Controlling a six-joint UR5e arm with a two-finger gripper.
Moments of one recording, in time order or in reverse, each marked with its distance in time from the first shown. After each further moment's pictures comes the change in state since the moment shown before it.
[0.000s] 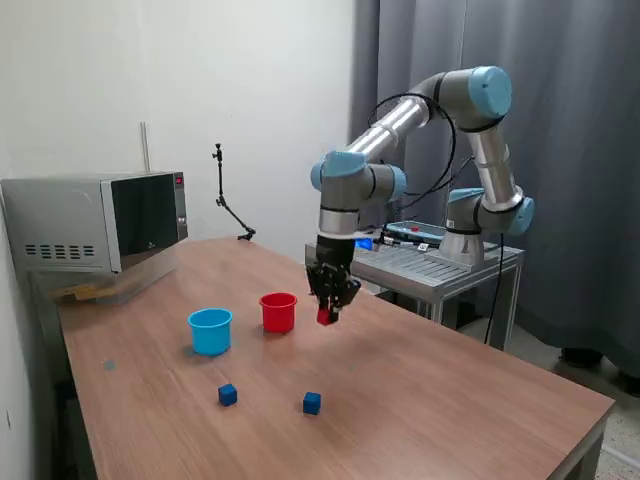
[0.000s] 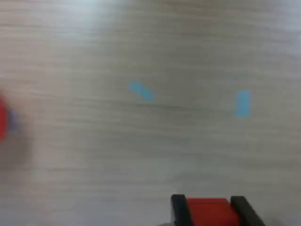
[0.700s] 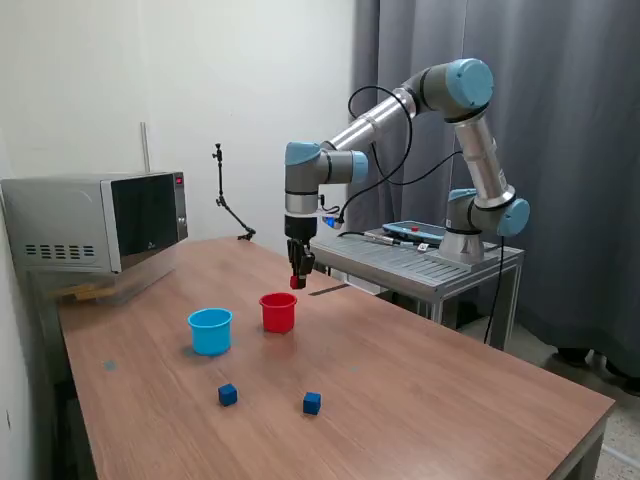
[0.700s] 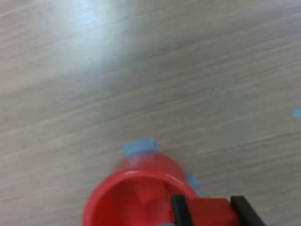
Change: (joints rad) arm -0.219 -0.082 0.103 0.081 -0.026 0.132
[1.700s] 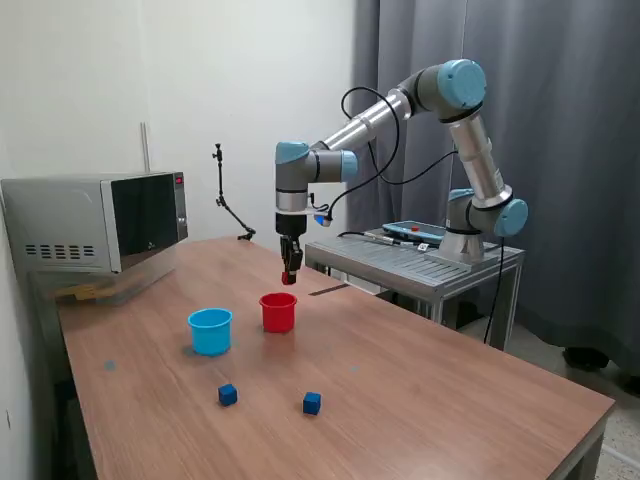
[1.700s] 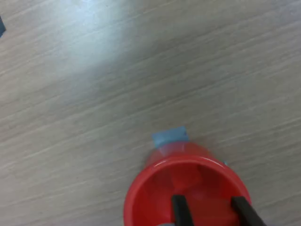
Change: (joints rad) arm -0.049 0.005 -0.008 0.000 0.008 0.002
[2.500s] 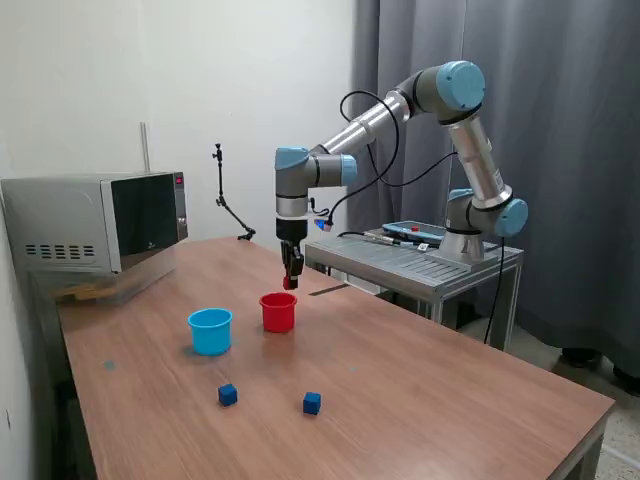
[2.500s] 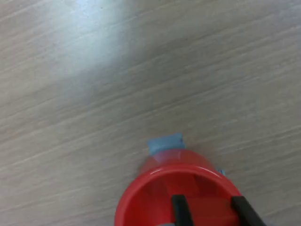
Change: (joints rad) arm 0.007 0.018 -0.002 -0.001 0.000 -0.002
